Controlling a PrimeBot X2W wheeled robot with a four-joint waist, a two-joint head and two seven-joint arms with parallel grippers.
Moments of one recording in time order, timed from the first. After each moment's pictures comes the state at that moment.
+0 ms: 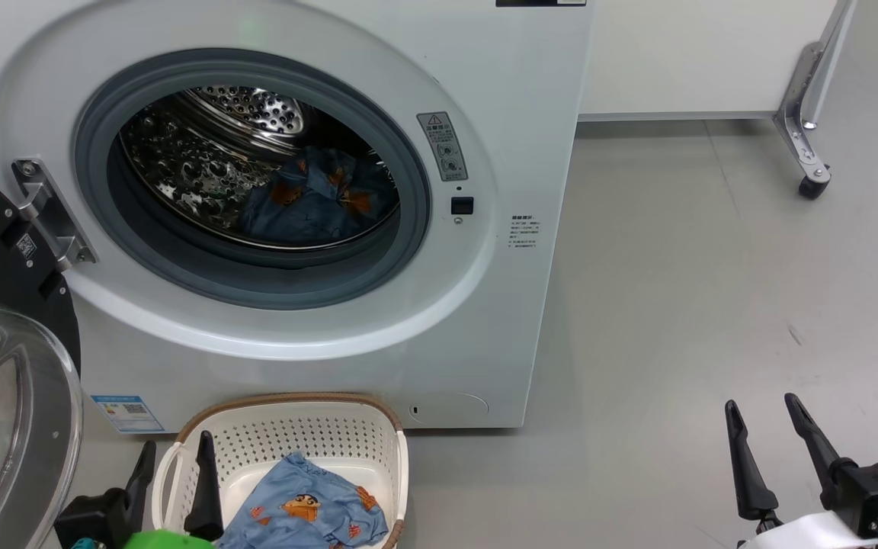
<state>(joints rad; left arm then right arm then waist) 0.08 0.05 -0.05 0.29 -0.39 -0.11 -0.25 0.18 -0.13 0.07 0.07 0.17 0.12 -0.26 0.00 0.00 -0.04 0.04</state>
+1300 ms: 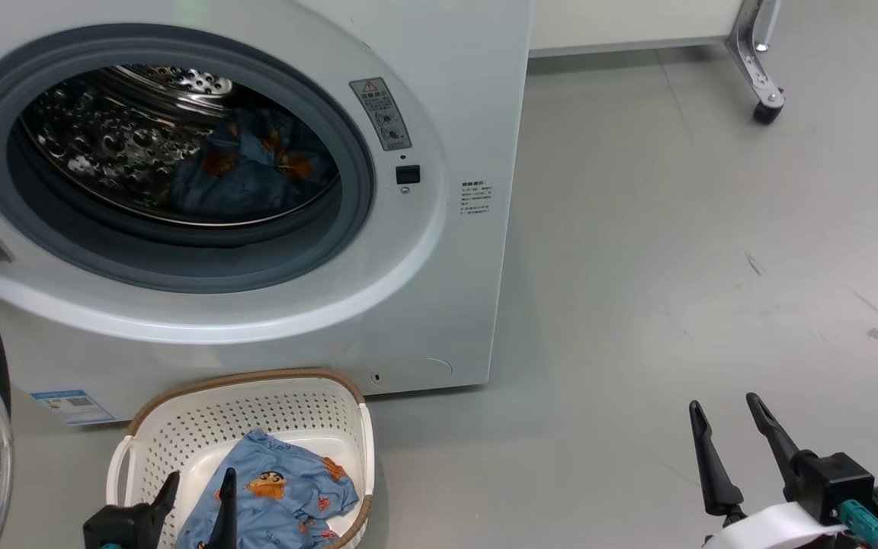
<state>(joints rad) 0.19 0.09 -0.11 0.16 -0.35 -0.10 -0.10 0.14 -0.11 0.13 0.15 0.18 0.12 -0.26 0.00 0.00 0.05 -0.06</state>
